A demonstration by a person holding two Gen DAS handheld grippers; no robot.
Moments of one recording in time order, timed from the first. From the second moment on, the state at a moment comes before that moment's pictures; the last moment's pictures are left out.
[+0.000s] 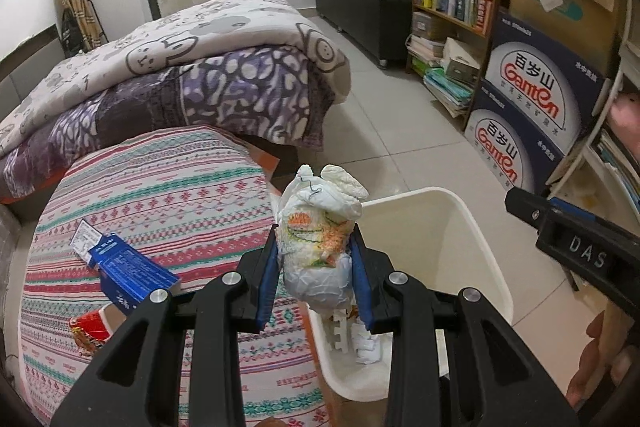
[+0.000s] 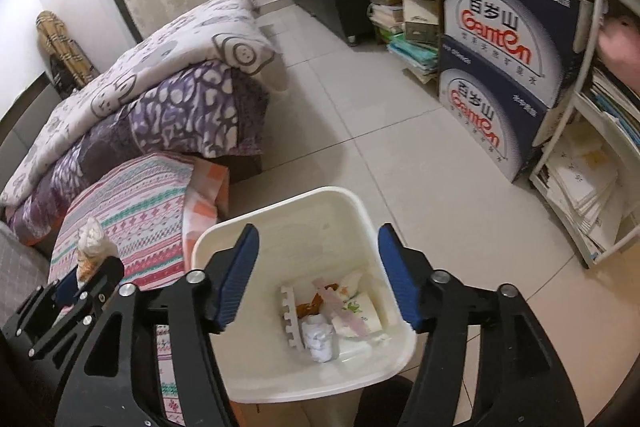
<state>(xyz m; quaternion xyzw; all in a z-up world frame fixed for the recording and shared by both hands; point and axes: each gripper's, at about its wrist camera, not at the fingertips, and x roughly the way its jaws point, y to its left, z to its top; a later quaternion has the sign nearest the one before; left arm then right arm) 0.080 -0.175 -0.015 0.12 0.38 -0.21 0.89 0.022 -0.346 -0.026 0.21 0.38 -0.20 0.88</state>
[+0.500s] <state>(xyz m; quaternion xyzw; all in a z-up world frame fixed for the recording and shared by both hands) 0.077 -0.199 -0.029 0.09 0.42 -0.27 0.86 -0.001 -0.378 -0.028 0.25 0.36 -0.26 0.86</state>
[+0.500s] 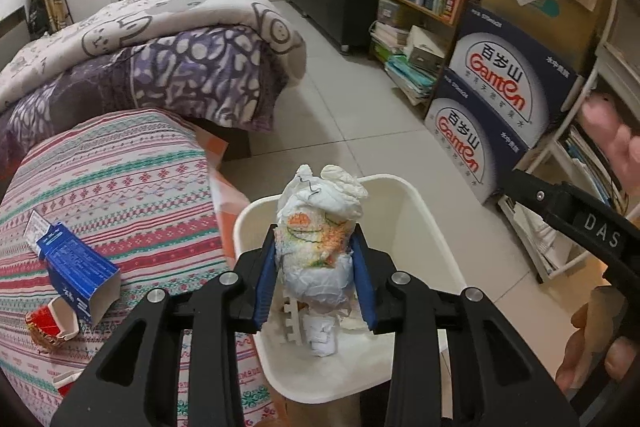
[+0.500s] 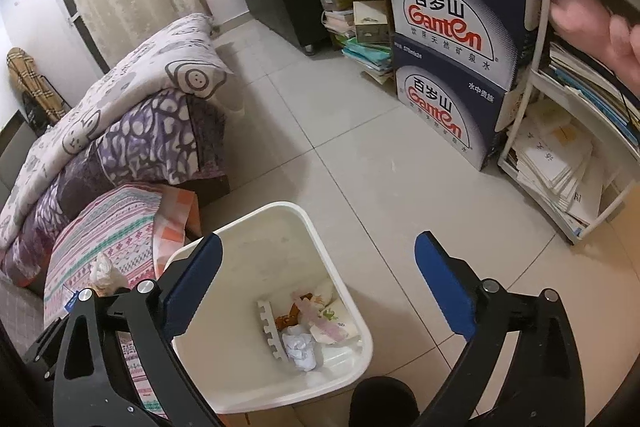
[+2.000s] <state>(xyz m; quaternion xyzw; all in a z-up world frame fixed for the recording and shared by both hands) 0.067 0.002 -0.084 0.10 0.52 0.00 0.85 0.072 -0.230 -0.027 0.14 0.42 -0.15 0.88</state>
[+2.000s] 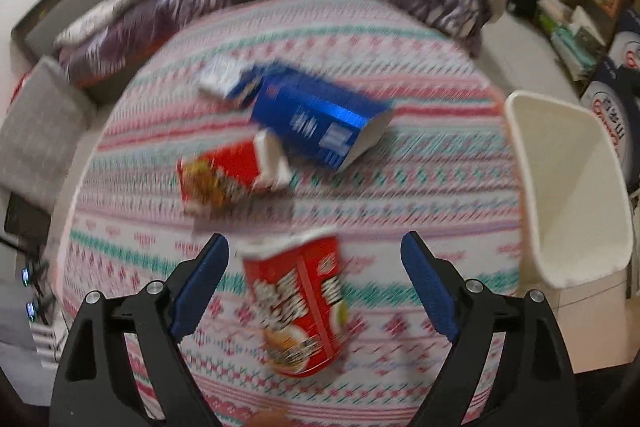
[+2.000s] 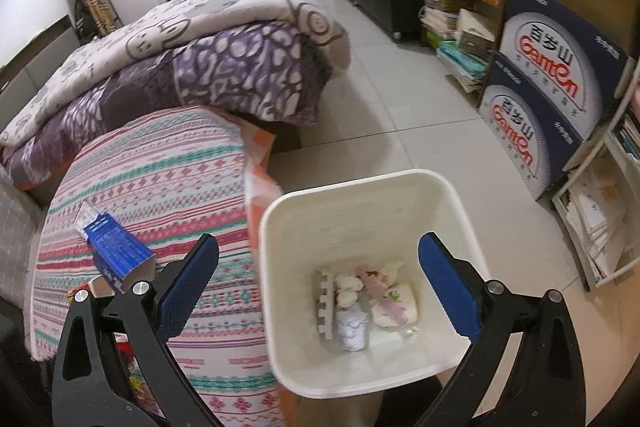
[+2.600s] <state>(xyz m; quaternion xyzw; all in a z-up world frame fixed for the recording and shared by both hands) 0.065 0.073 -0.115 0.02 0.59 -0.05 0.80 0.122 -0.129 -0.052 0.09 0.48 -0.07 0.87</state>
